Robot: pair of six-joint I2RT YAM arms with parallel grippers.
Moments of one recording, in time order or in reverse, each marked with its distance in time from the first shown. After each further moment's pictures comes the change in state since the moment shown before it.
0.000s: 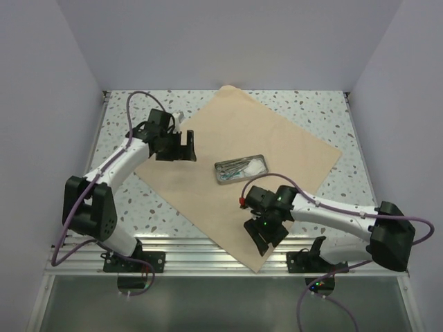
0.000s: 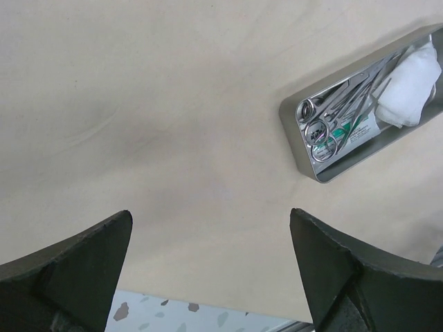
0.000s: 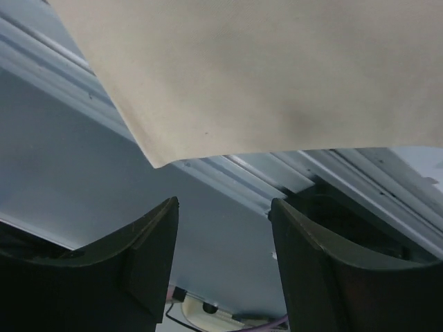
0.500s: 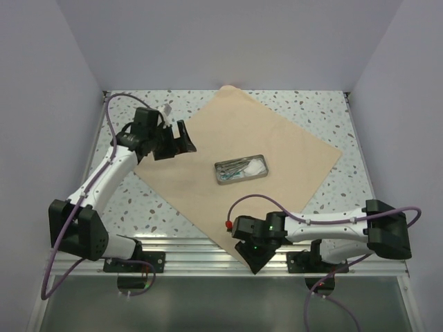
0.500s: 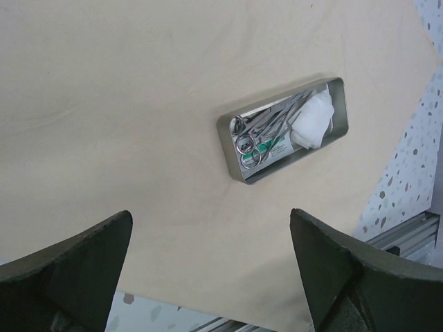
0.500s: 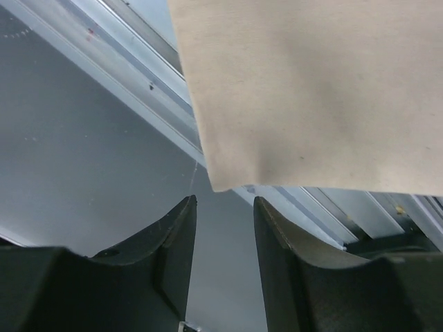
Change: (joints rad) left arm 0.042 -0.157 -0.016 0.016 0.091 -0.224; right arm 0.407 -0.006 -0.134 0.249 0.026 0.245
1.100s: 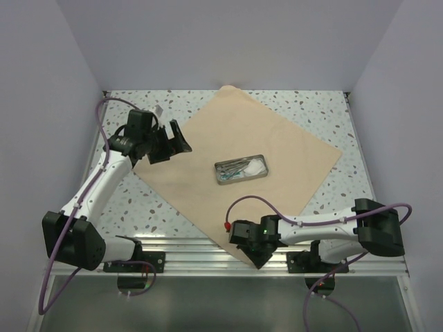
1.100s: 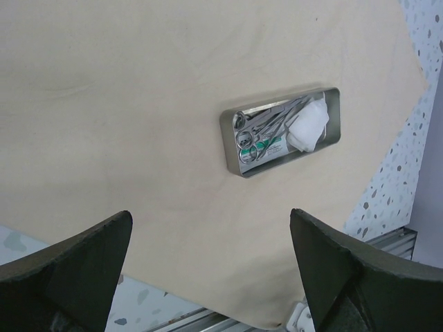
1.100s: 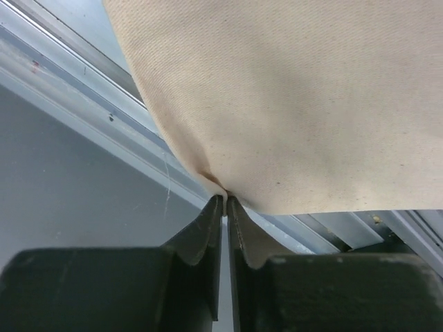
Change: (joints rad) left arm 0.019 -0.089 -0.018 -0.061 -0.042 -0.104; right arm 0.059 0.093 0.002 0.031 0.107 0.026
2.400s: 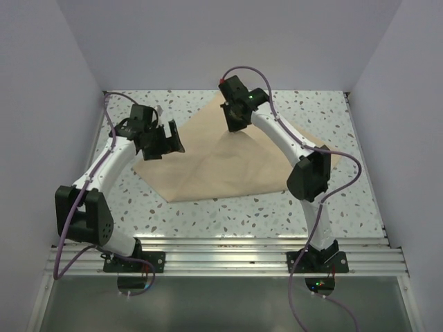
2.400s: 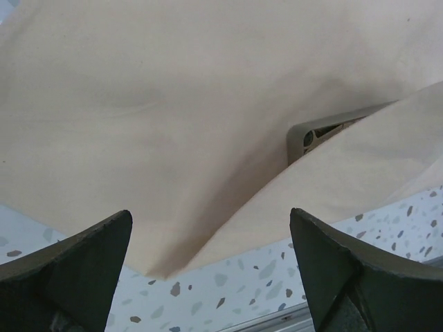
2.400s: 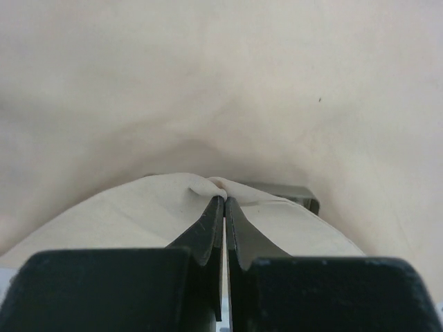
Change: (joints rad) left arm 0.076 0.175 0.064 -0.036 -0.032 0.141; right arm -0.802 0.763 1.489 -0.302 0.300 -0.437
